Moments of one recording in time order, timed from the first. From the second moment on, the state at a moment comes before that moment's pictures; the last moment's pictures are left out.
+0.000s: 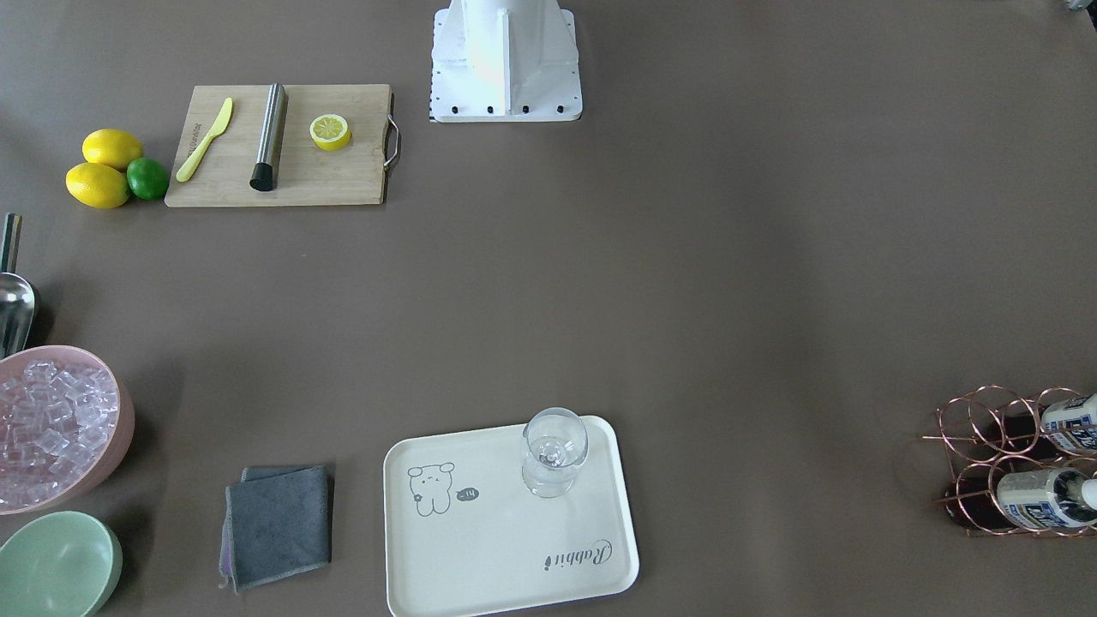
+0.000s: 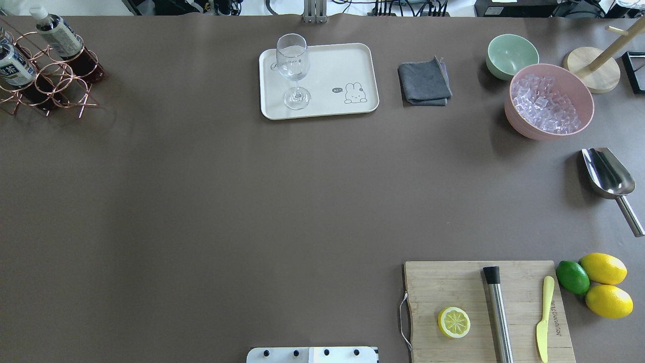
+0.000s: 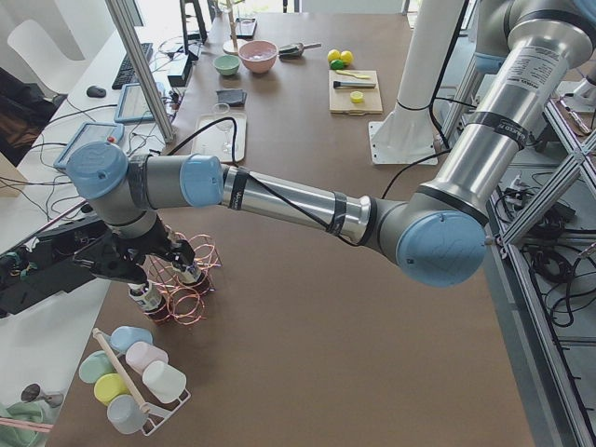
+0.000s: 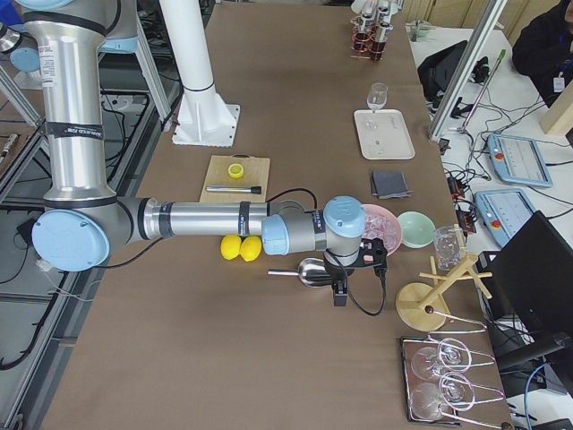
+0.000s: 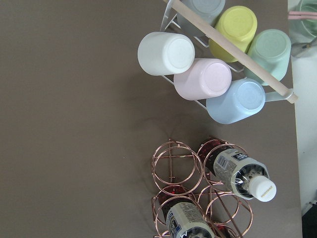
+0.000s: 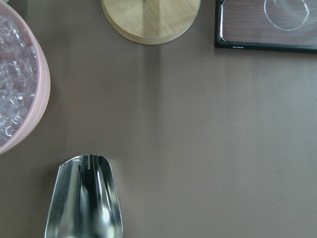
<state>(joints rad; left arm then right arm) -1.72 -2.07 -1.31 -1.28 -2.42 -1.32 1.52 -1.55 1.59 -1.45 2.30 0.12</state>
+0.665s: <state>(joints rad) -1.62 -2.11 -1.27 -1.39 -2.41 -1.48 1.52 -1.56 1.59 -1.45 2.30 0.12</state>
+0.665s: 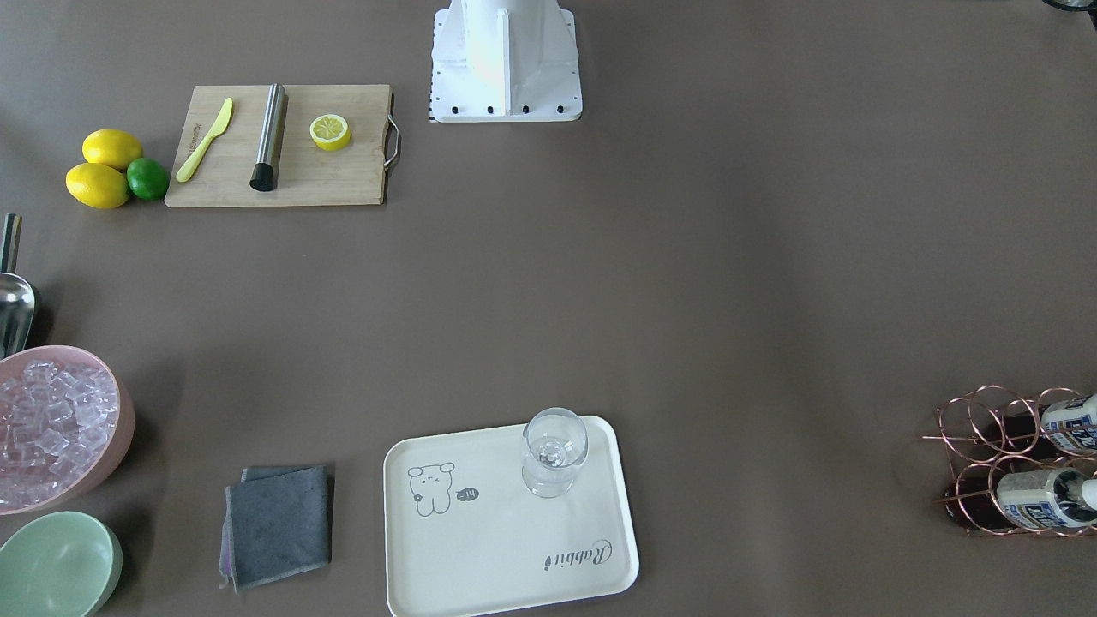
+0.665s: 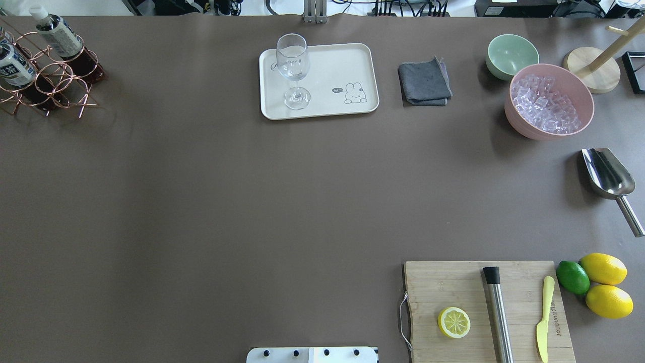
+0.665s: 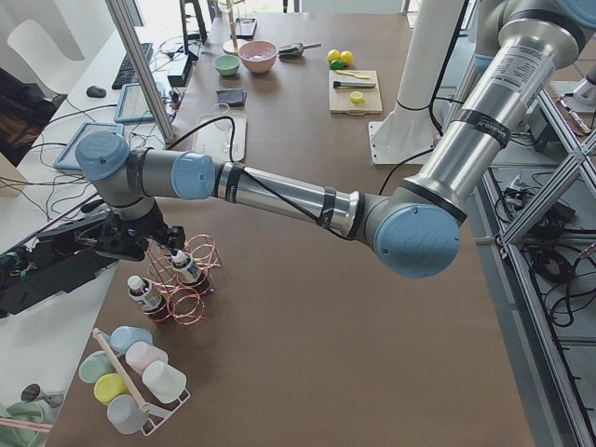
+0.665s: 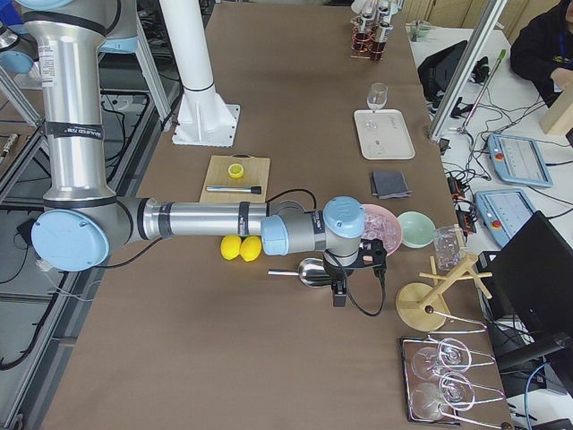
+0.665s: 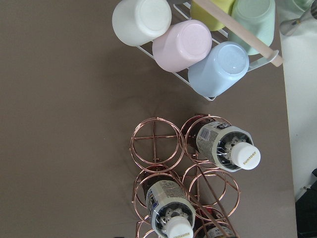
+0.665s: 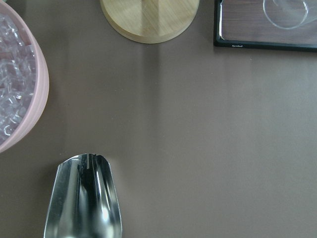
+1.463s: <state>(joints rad) -1.60 -2.21 -1.16 -1.49 -2.39 -1.61 1.52 -1.56 1.59 -1.45 2.30 0.13</state>
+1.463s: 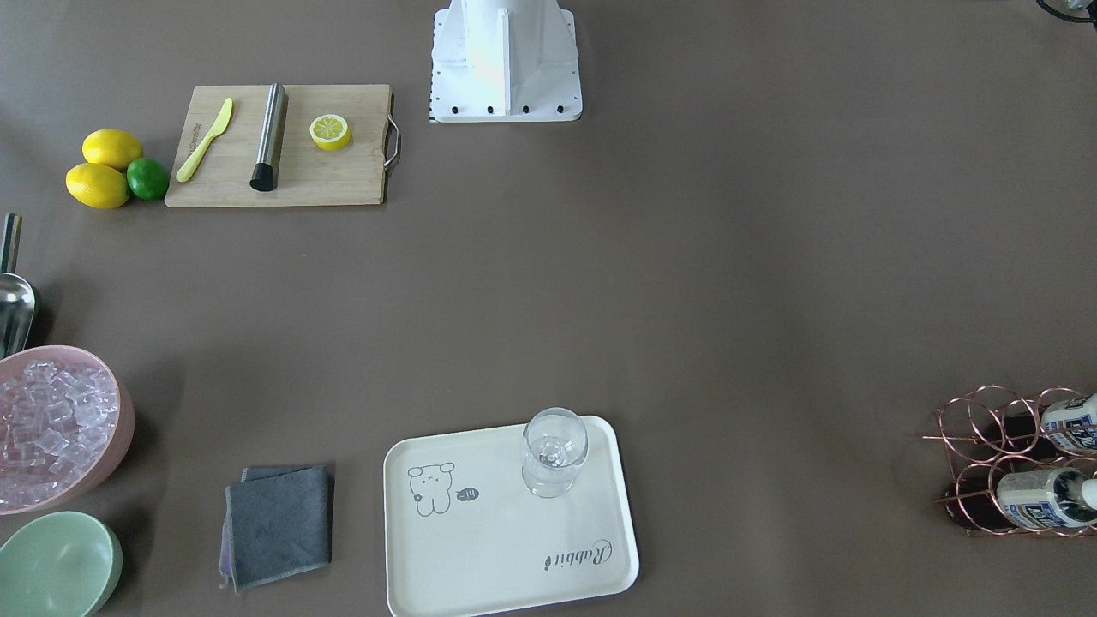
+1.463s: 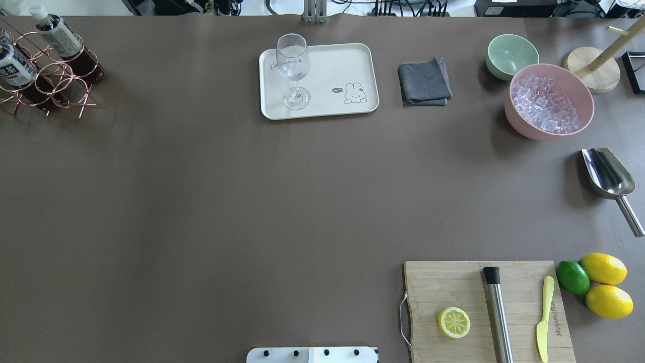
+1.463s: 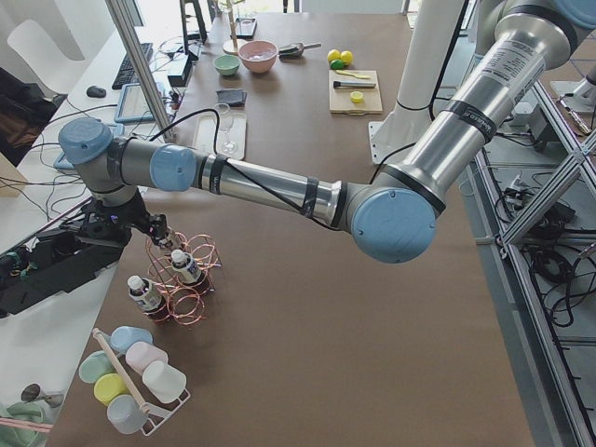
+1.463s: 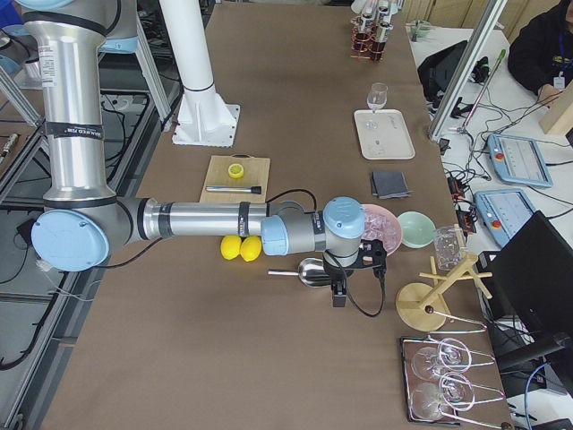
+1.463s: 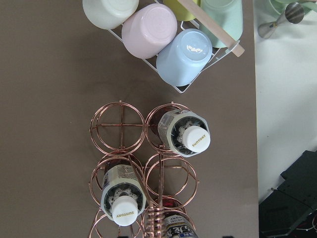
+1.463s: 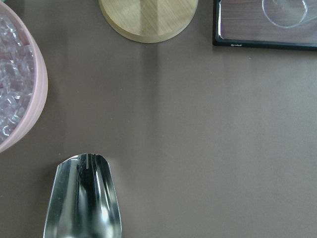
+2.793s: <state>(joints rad) -1.54 -2.20 -1.13 -1.58 -2.40 -1.70 1.52 -1.54 1.60 -1.45 2.30 0.13</state>
